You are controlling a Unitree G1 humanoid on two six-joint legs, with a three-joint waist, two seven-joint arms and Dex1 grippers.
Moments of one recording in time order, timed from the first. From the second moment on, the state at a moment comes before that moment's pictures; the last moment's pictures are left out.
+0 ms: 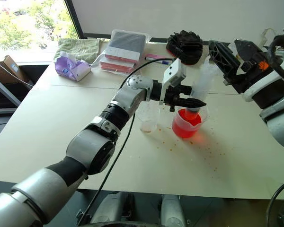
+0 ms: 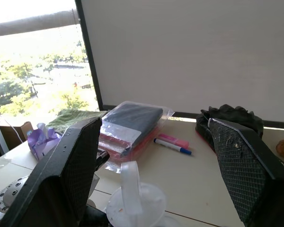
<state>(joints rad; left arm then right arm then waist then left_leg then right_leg) -1.30 -0.13 -0.08 0.95 -0.14 0.08 -1.22 -0.37 -0.98 -0.54 -0.64 1.56 0.73 -0.31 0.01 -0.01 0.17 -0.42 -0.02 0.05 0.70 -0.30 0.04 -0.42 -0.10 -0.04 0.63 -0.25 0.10</state>
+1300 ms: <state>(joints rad) -1.04 0.31 -0.14 0.32 -0.33 0.53 -1.22 -0.44 -0.96 -0.40 -0.57 1.56 0.69 -0.26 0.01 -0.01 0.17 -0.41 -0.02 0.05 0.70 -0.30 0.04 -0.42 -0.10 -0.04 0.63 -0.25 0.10</state>
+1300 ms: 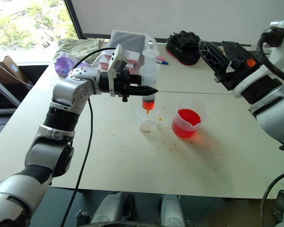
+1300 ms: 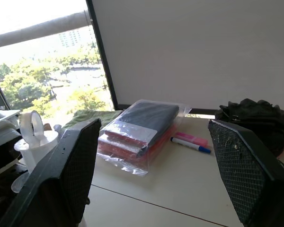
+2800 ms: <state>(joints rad) -1.02 0.29 -0.17 0.40 -0.29 0.42 -1.19 -0.86 -0.77 -0.04 -0.38 1.47 0.96 -0.22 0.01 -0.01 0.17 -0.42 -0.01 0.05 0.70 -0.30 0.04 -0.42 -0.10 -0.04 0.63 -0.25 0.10</state>
